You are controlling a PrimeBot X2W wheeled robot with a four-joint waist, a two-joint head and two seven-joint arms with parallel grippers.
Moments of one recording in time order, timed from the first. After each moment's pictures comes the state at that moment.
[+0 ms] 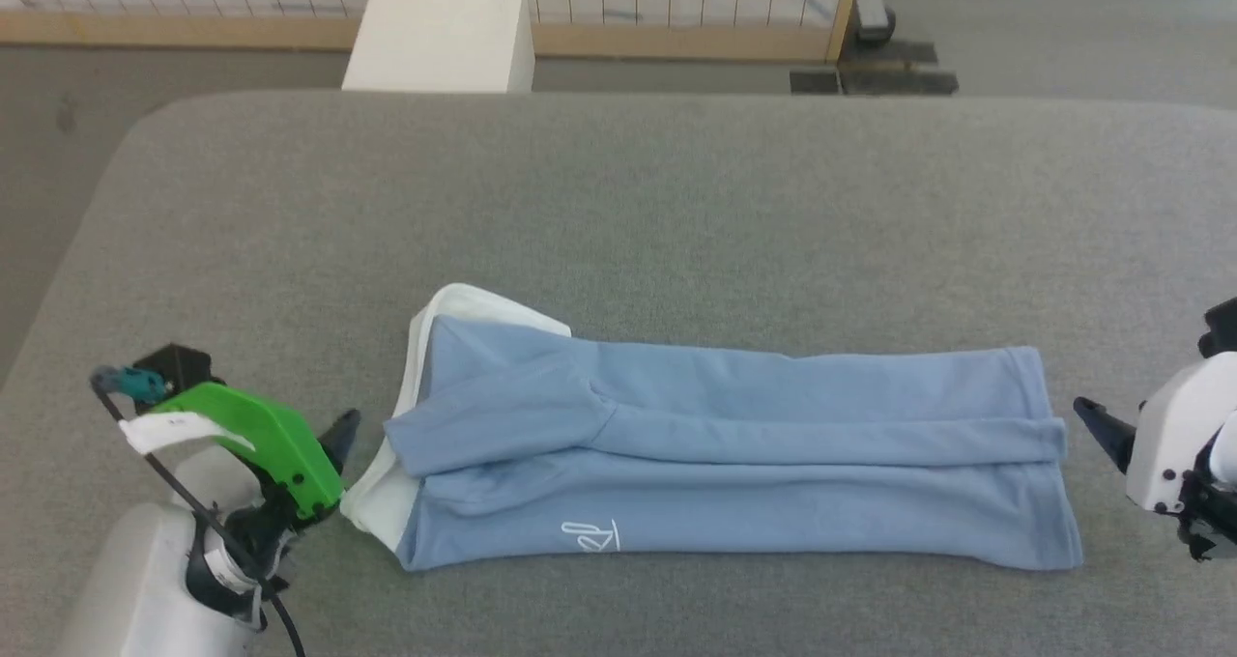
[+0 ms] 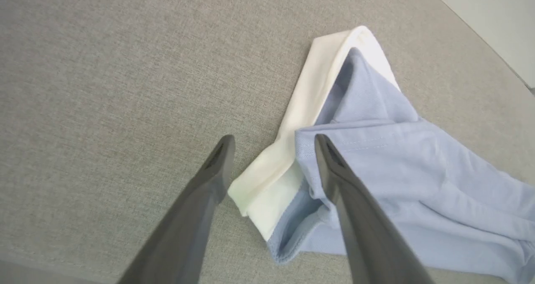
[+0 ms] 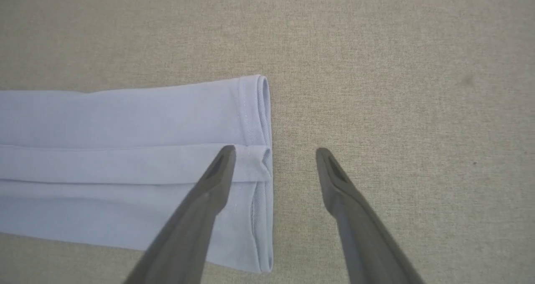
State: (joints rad) left arm -0.27 0.33 -0.12 0.25 -0.79 0.20 0.56; right arm -0.30 -0.37 -0.10 0.36 0.42 0.13 0.67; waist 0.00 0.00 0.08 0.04
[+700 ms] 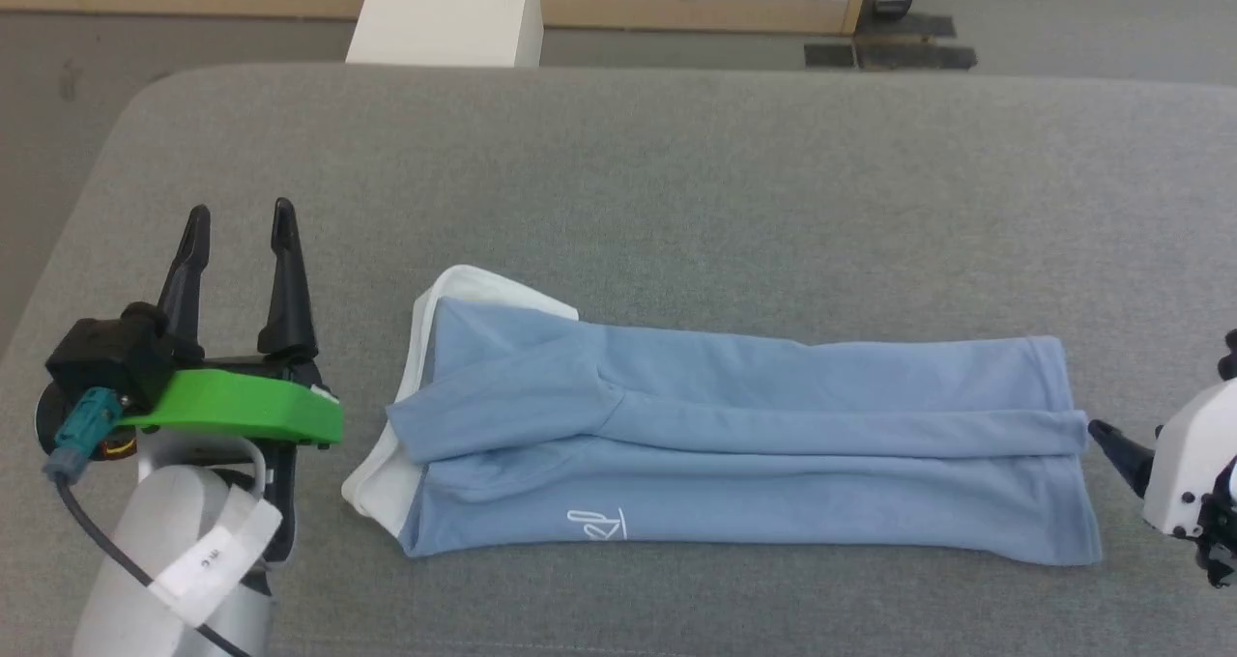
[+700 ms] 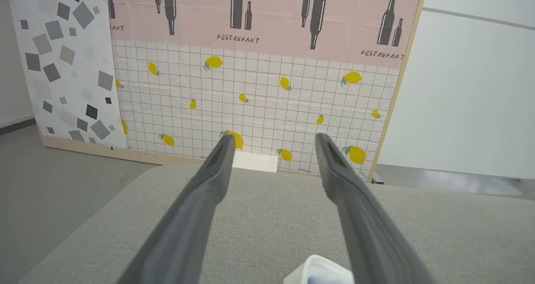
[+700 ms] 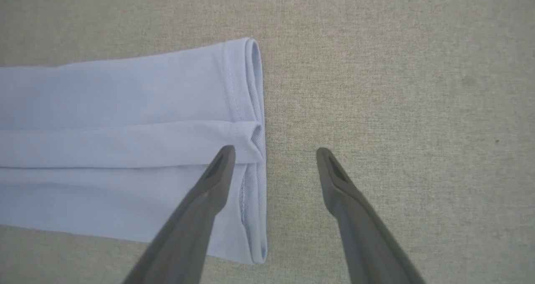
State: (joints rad) left arm -0.30 0.29 -0.10 0.11 -0.44 0.02 -0.25; right arm -0.25 -0.40 -0.12 0.31 0.47 0.13 0.69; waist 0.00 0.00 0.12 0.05
